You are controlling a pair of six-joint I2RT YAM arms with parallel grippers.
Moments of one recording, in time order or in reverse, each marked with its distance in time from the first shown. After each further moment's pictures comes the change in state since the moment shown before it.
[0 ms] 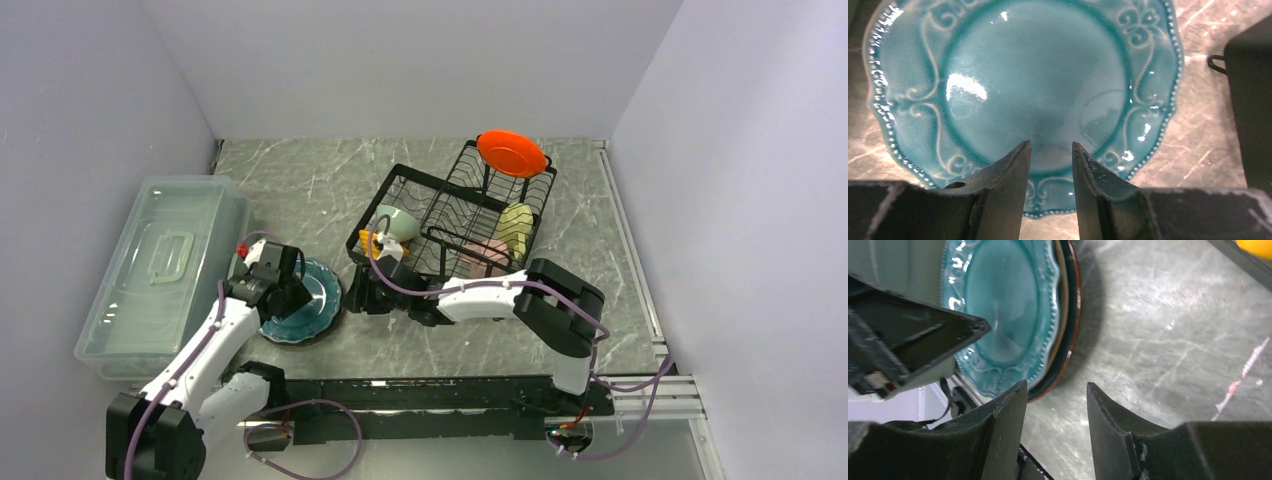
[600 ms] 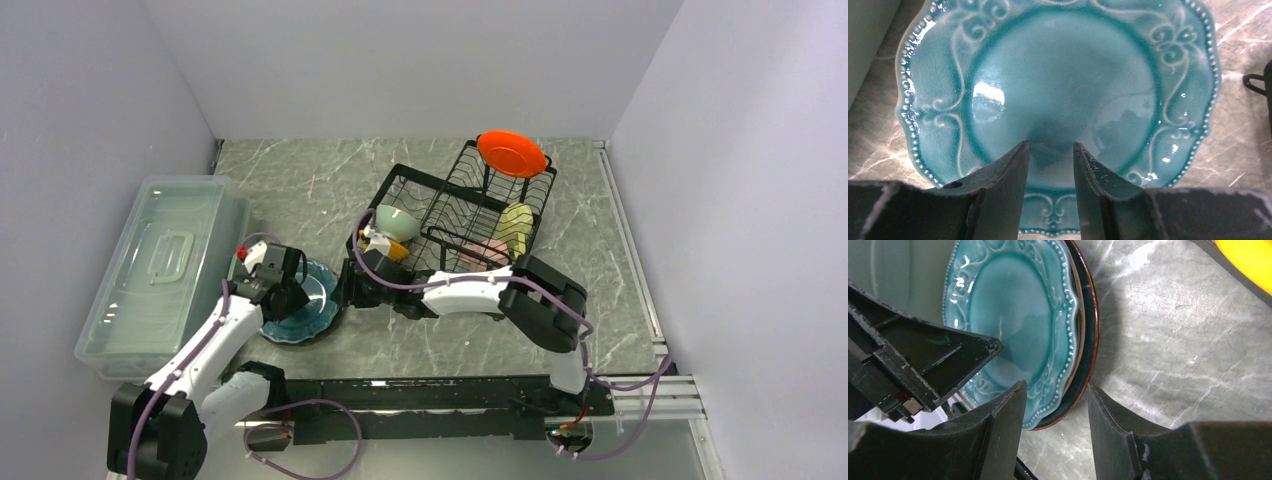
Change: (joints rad) left arm 0.000 0.048 -0.018 0.013 -0.095 0.008; right arm 0.002 0.081 0.156 -0.063 0.028 -0.026
